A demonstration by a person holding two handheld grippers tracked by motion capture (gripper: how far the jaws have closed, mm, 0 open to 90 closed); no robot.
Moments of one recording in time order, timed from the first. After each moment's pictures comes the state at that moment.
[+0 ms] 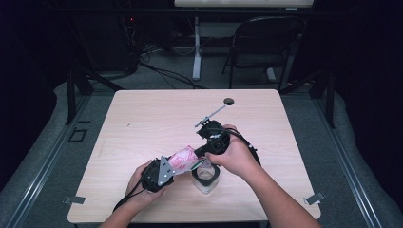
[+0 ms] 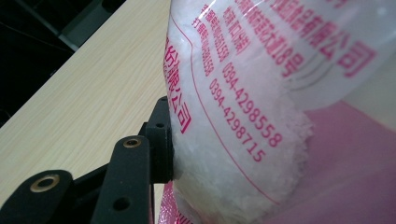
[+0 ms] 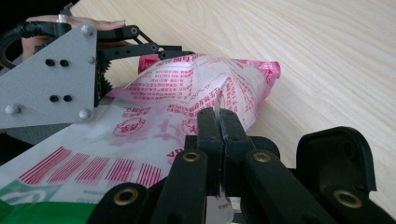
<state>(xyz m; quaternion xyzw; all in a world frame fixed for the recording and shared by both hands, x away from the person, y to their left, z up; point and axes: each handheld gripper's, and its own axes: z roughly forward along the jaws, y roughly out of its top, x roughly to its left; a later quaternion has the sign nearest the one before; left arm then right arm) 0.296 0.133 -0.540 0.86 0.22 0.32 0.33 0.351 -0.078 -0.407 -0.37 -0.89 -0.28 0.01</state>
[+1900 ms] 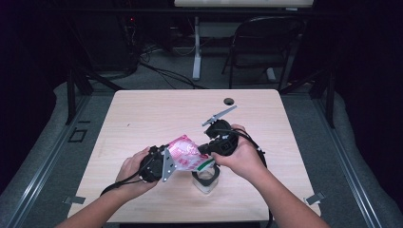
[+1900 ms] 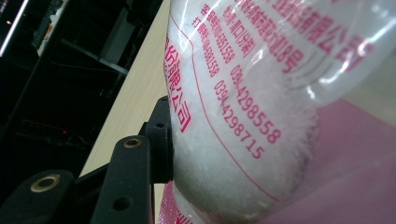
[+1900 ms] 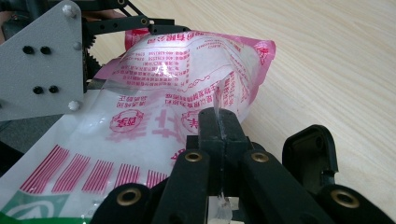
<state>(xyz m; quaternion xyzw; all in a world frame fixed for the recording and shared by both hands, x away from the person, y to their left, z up) 0.302 0.127 -0.491 0.87 0.12 0.41 0.24 0.337 -0.096 -0.393 -0.36 -0.87 -0.34 -0.02</state>
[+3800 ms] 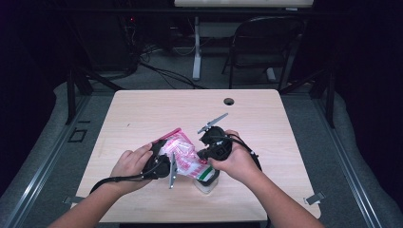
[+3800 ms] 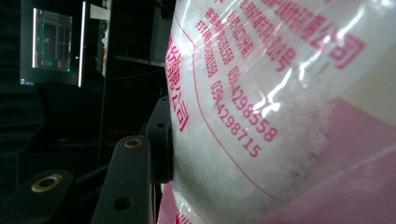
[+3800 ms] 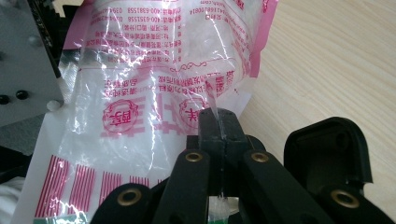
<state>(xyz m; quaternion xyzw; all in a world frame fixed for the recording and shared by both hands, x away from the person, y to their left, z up) 0.303 0.121 -0.495 0.85 0.02 0.52 0.10 0.343 -0.085 -0.423 -0.35 -0.89 -0.30 -0.03</state>
